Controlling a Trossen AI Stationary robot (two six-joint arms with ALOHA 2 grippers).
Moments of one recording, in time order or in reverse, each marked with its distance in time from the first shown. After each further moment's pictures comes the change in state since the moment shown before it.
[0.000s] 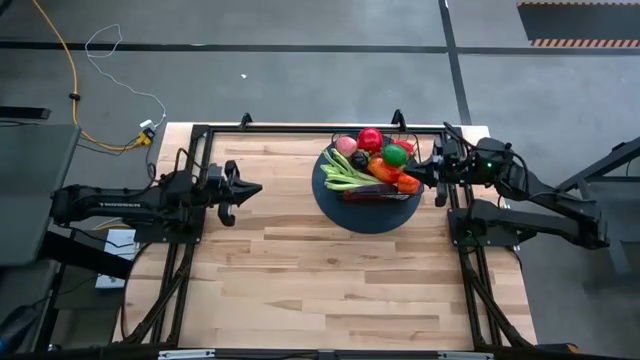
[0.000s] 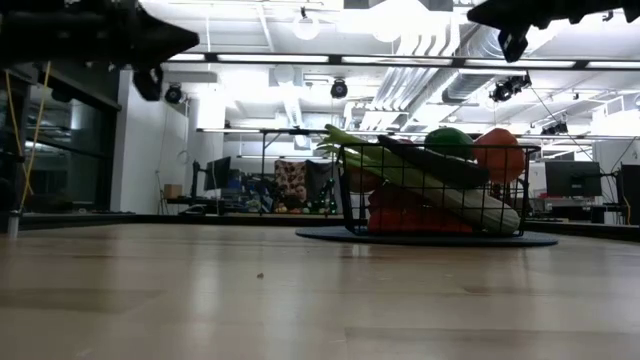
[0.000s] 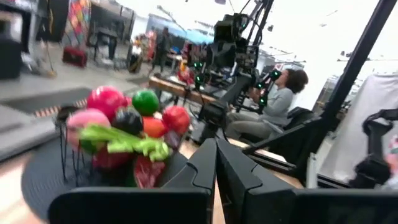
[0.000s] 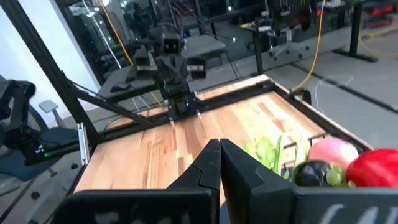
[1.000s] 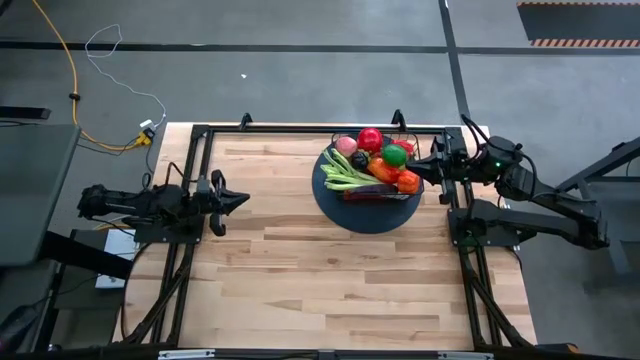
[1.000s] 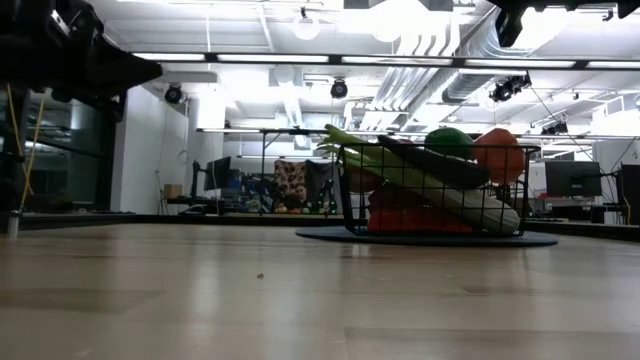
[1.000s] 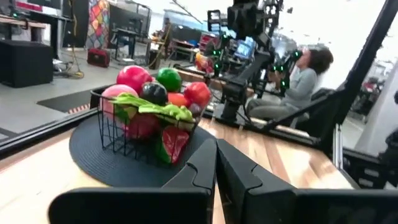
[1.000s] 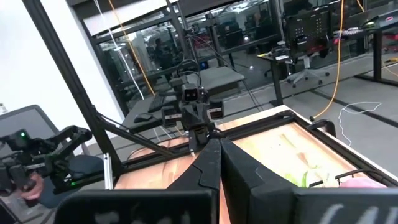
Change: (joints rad) left arm -0.243 -0.483 -0.127 -0.417 -0.309 0.090; right arm 0.000 -0.002 0.000 0.162 -0.048 0.074
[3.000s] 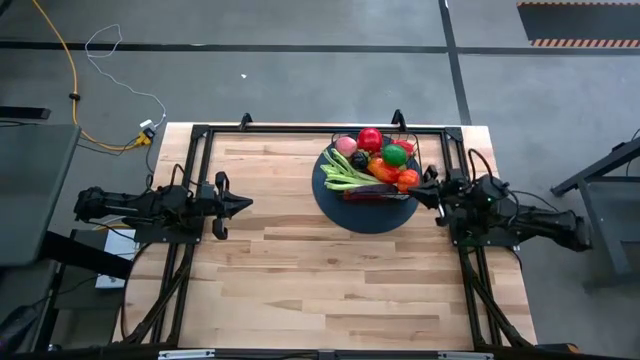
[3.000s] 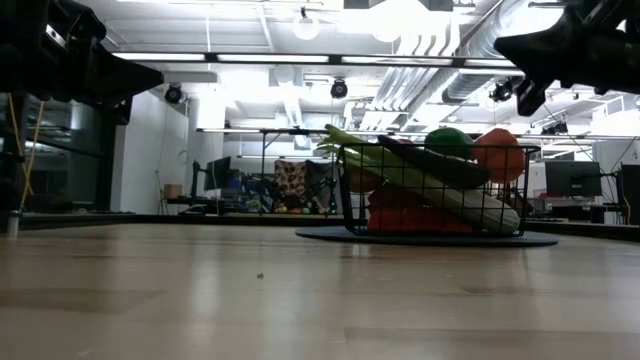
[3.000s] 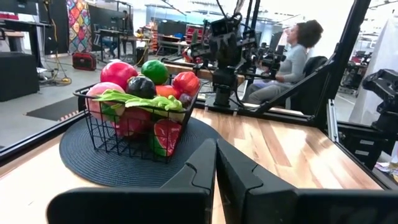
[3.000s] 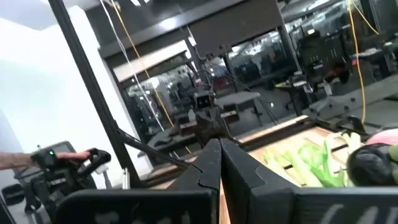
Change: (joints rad) left arm 0.048 0.032 -0.035 0.035 0.121 0.092; right arm 0.121 -0.384 -0.597 0.420 0.109 0.145
